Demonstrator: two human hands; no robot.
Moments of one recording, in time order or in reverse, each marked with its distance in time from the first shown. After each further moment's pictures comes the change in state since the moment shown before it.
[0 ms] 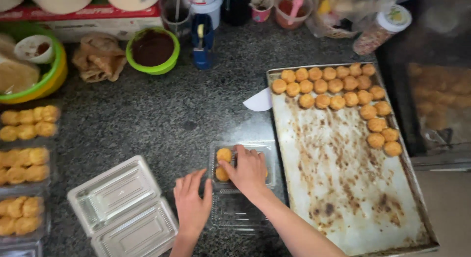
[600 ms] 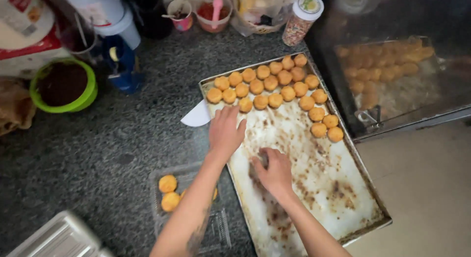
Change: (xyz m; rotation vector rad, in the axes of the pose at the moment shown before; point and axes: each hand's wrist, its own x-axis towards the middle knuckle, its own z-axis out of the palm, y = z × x) left_hand 0.192 0.214 0.226 -0.092 -0.348 0.293; right_hand -0.019 0.242 -0.061 0.197 0.222 0.348
